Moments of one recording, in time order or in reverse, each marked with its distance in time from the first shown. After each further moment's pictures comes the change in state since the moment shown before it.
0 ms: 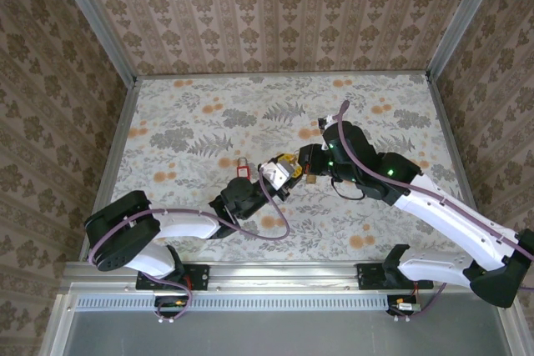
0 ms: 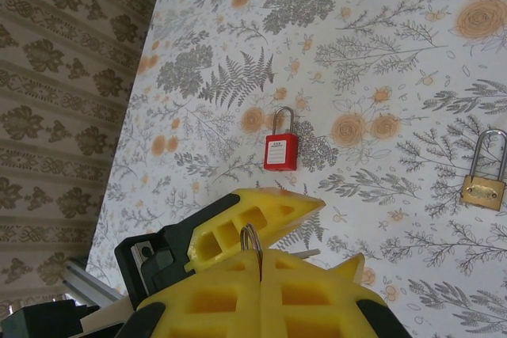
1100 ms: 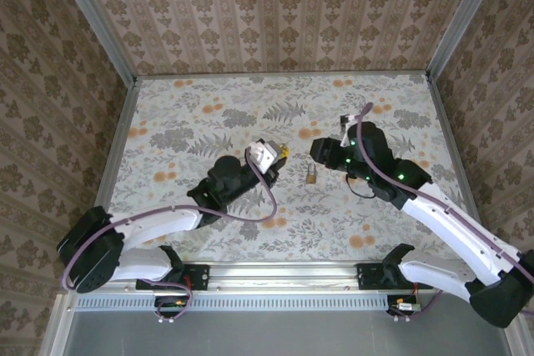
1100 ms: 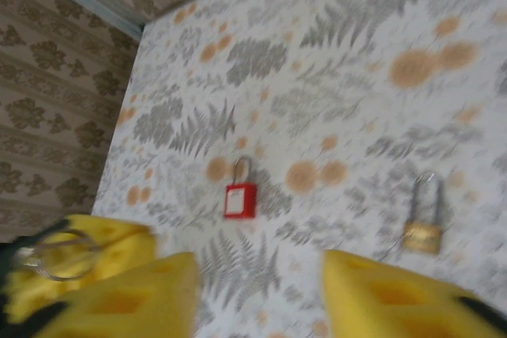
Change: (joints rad) left arm 0.175 -0.224 0.122 -0.493 0.196 -0.069; right arm -0.230 -0.119 -0.217 0.191 -0.085 -0.092
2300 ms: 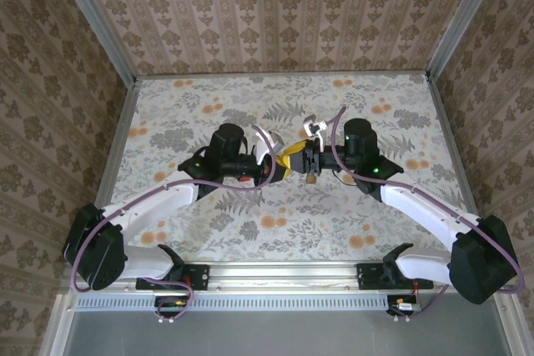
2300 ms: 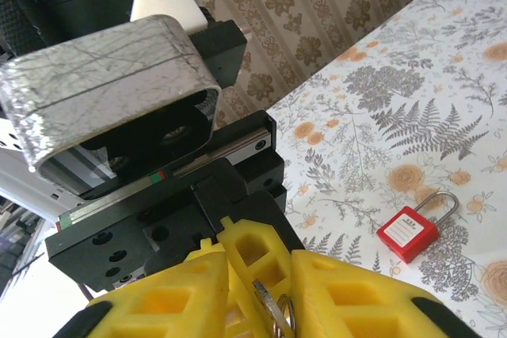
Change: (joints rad) left arm 0.174 0.071 0.243 -0.581 0.671 -0.176; right arm -0.073 0.211 -0.172 0.653 -0.771 -0.386
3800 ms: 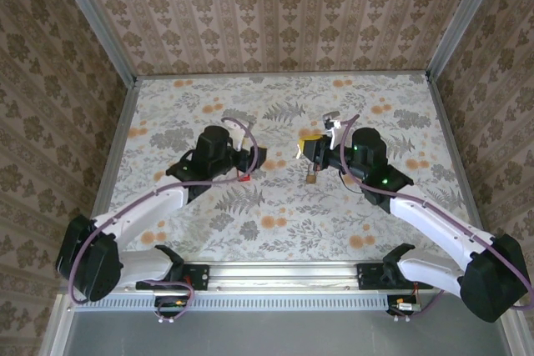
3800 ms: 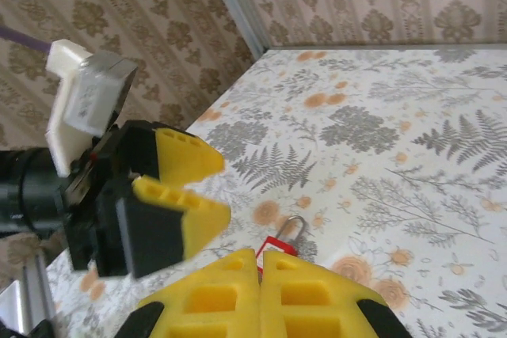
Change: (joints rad) left arm 0.119 -0.054 -0.060 -0.064 -0.672 -0.159; right arm 0.011 -0.133 -0.078 -0.028 0.475 0.032
